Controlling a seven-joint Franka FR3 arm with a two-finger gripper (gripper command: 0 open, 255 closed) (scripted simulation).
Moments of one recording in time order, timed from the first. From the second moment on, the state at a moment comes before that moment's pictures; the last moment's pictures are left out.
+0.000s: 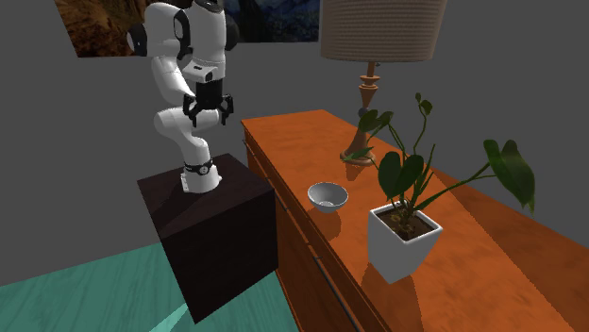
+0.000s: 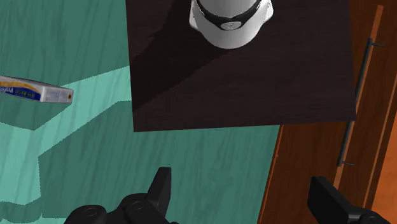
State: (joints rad) arm 0.02 -0.77 0.03 -2.45 -0.06 1.46 0.17
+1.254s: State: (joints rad) arm 0.10 -0.33 0.18 -2.48 0.07 2.06 0.32
